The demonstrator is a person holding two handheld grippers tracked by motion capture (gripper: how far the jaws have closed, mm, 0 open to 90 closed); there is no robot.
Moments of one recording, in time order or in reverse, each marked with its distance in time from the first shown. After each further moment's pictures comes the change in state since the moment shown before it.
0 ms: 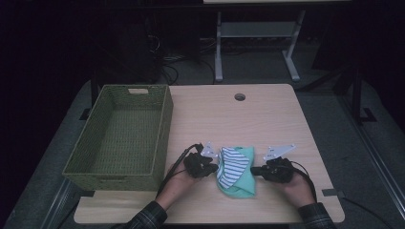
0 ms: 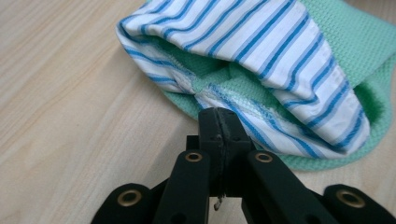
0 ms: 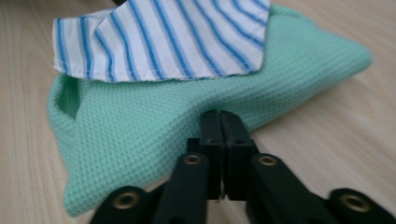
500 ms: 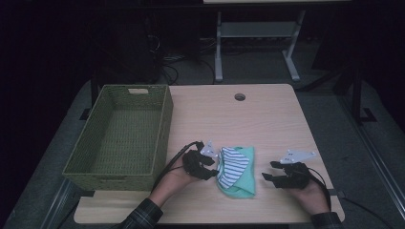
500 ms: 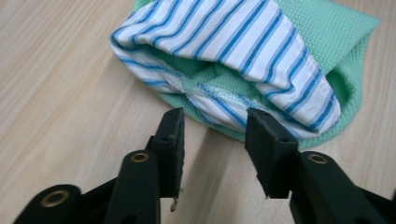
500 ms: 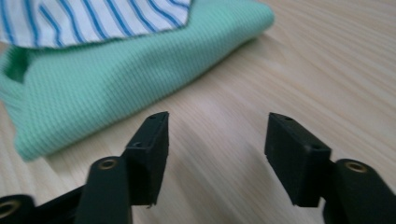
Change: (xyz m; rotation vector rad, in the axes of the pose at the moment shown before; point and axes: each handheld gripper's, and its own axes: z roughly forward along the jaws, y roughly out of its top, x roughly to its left) left arm 0.003 0.012 -0.012 0.054 -0.041 0.093; right arm -0.009 -0.036 -0.026 -0.064 -0.151 0.063
